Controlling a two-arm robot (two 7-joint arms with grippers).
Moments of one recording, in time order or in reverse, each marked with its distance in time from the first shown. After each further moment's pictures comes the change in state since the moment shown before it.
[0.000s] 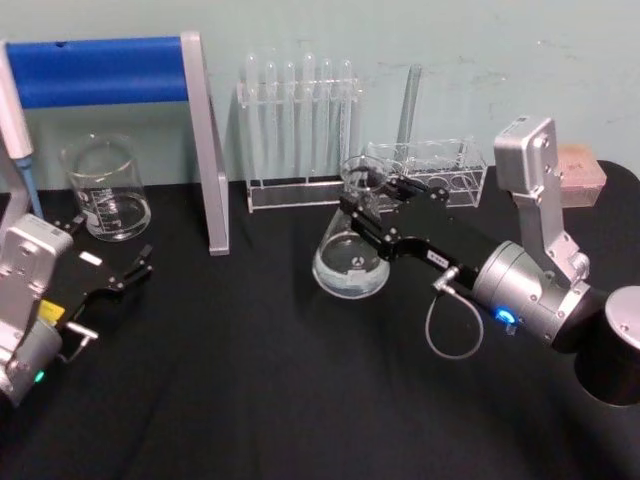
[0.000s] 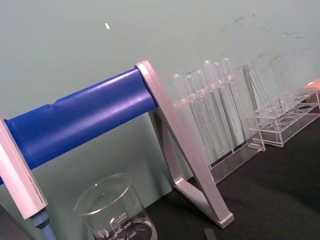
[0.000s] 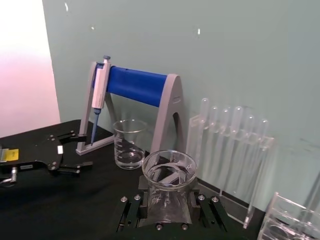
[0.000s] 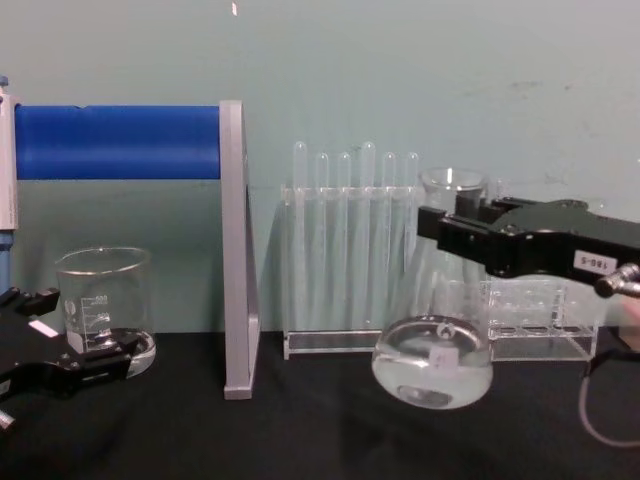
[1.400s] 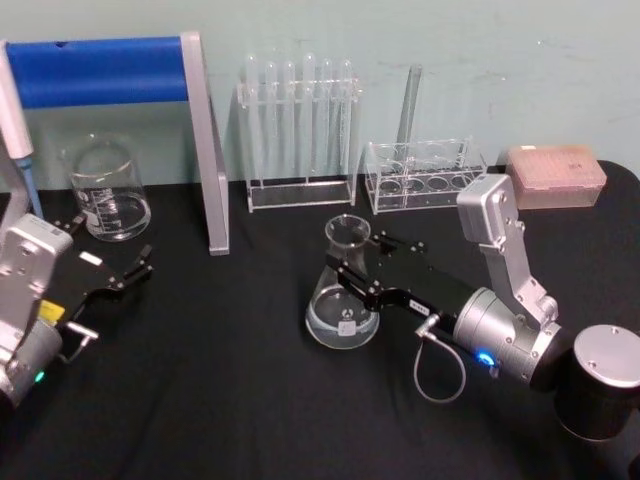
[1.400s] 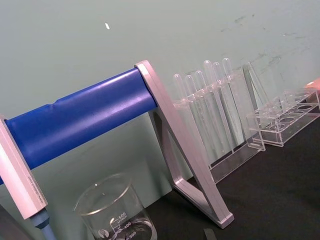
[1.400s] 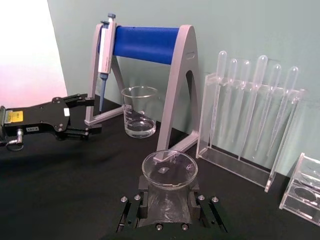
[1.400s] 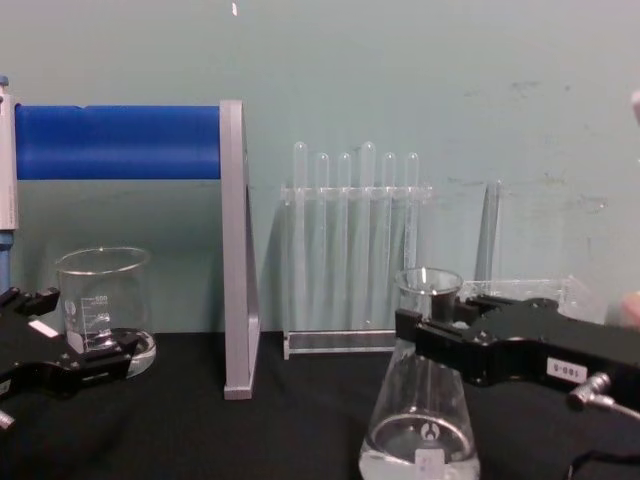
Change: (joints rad) left arm 0.000 0.000 0.000 0.000 0.000 0.000 0.000; right arm -0.012 -0.015 -0.057 0.109 -0.017 -0.032 0.014
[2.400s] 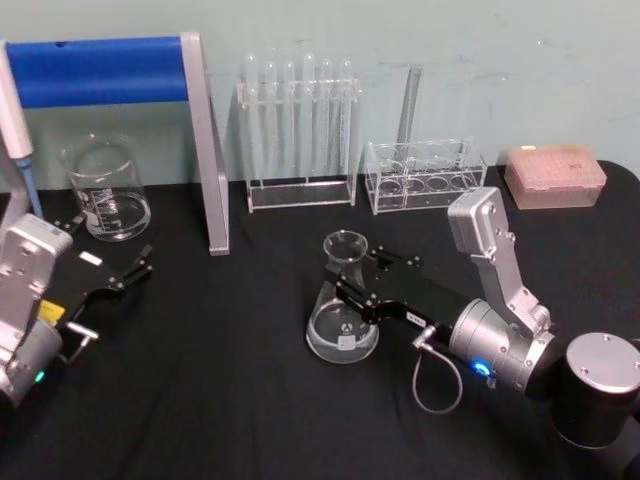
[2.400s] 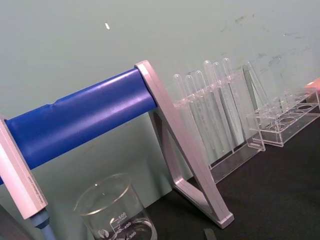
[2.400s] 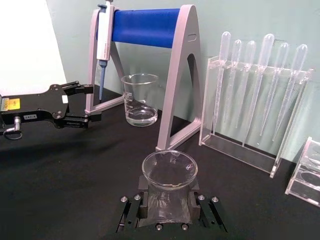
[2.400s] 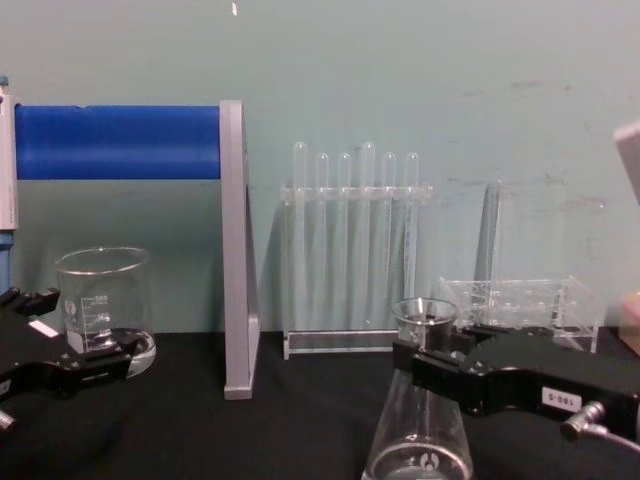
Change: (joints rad) left arm 0.000 0.000 0.000 0.000 0.000 0.000 0.000; right arm -0.001 -0.009 -0.007 0.031 -0.006 0.015 0.005
